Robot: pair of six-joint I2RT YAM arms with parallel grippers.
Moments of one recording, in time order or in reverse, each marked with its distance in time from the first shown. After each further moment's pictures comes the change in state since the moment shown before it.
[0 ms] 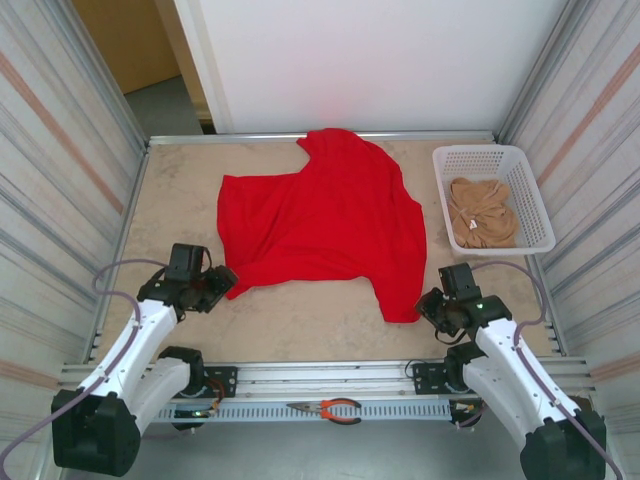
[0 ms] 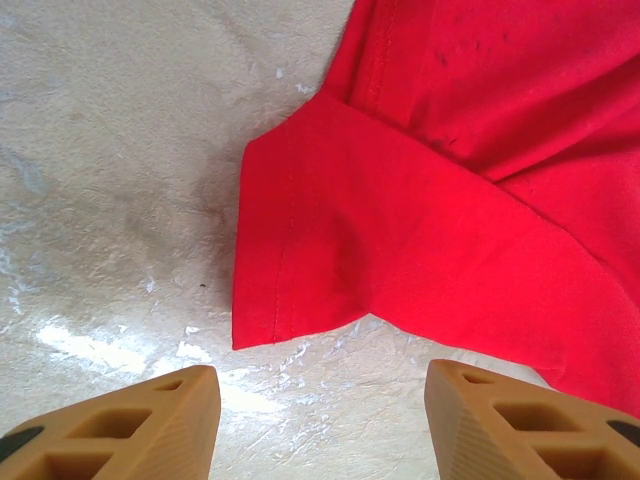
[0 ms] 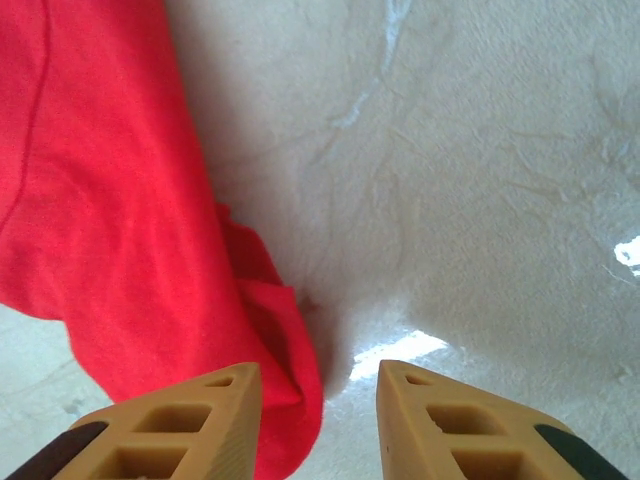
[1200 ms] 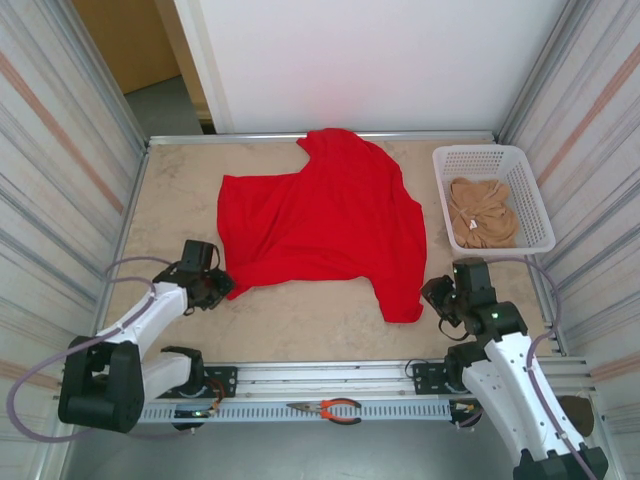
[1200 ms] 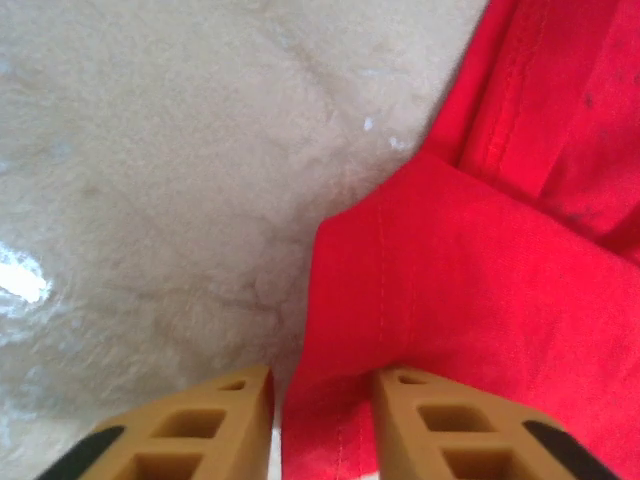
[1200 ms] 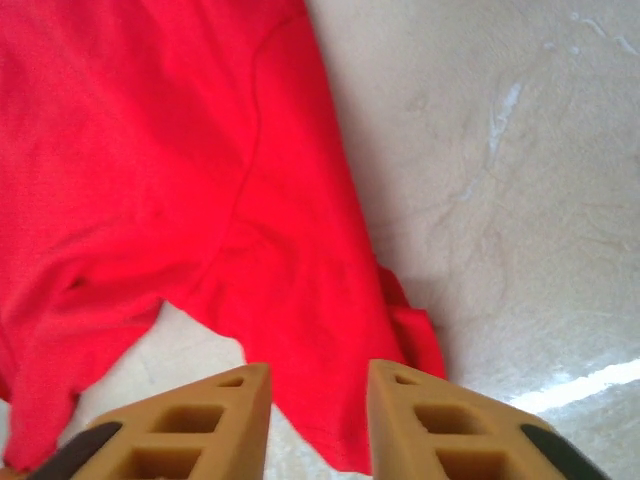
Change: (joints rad) left arm 0.000 0.249 -0.039 0.193 -0.078 0.012; right arm -0.043 -0.131 0.098 -0.025 -0.012 0.071
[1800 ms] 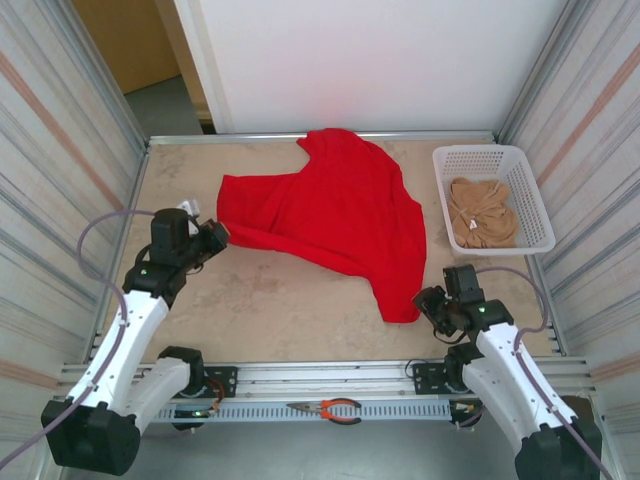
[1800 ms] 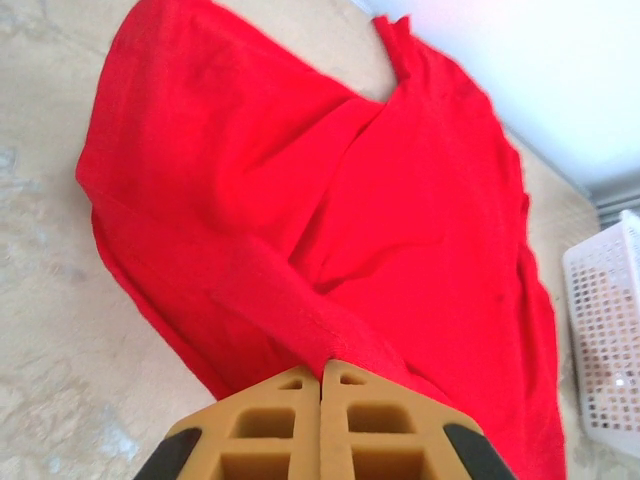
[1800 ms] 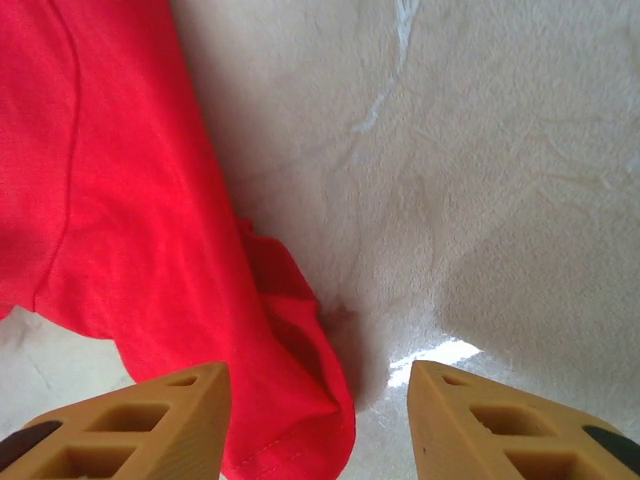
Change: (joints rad) left arm 0.000 -0.245 0.260 0.024 0.085 0.212; right arm 0.000 0.100 -0.123 0.079 -0.056 0.015
